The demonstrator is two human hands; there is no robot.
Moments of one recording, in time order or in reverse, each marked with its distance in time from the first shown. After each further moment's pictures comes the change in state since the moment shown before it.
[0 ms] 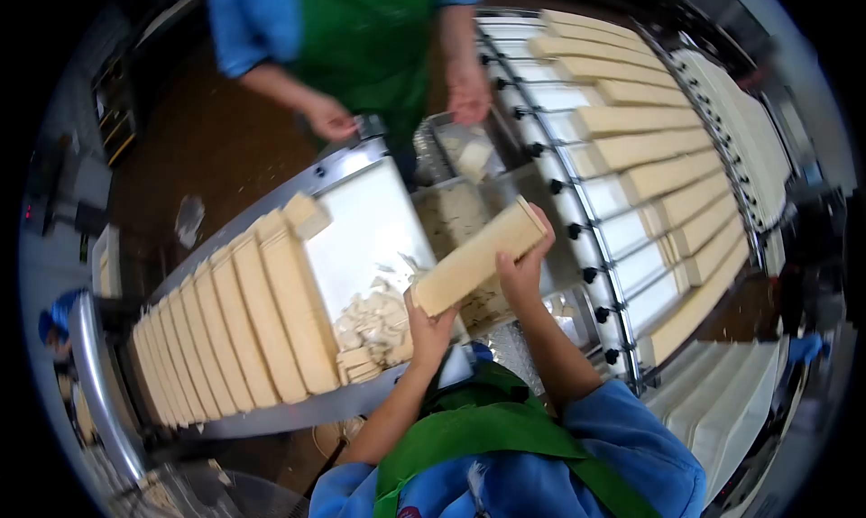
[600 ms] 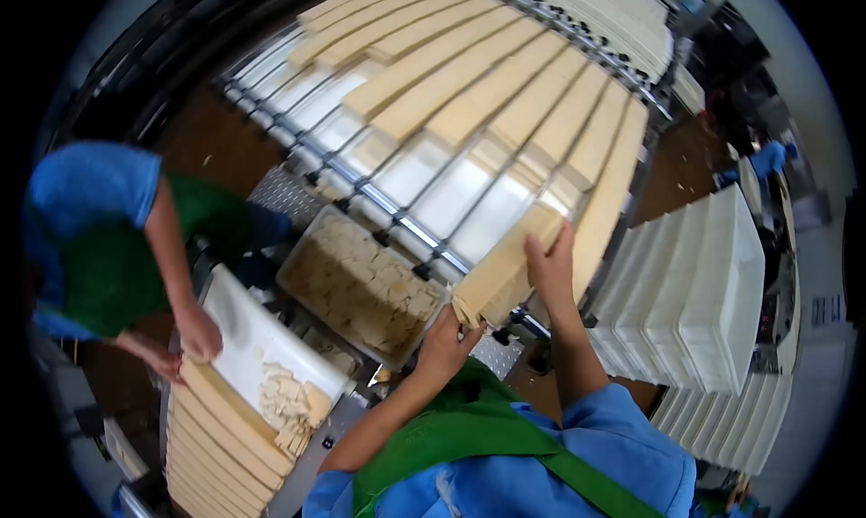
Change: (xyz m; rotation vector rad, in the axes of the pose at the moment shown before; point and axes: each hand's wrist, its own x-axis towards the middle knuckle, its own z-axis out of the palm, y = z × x) left_hand -0.071 0.093 0.213 0.240 -0.976 0.112; right_hand -0.032 -0.031 -0.324 -0.602 0.551 0.259
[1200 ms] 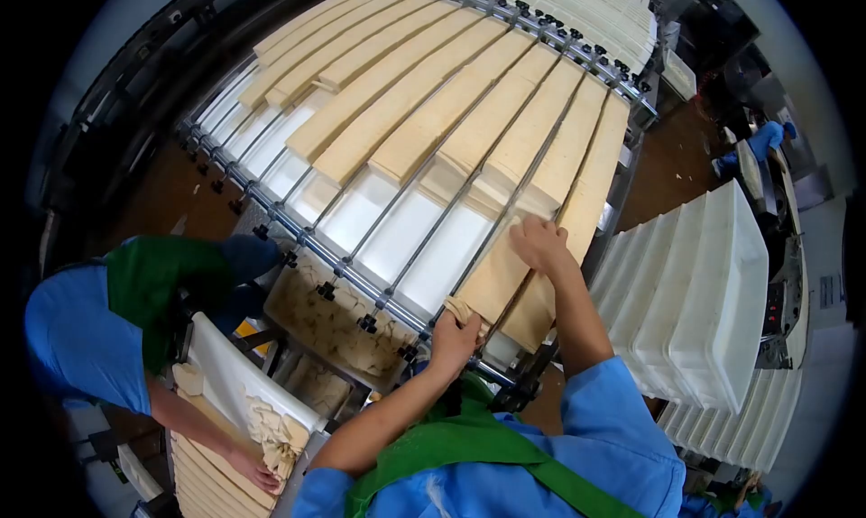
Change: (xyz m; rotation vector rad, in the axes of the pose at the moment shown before) left_hand 0.097 0.004 0.106 -0.528 -0.021 -0.600; right_hand 0.136 0.049 -0.048 -0.801 -0.612 0.294
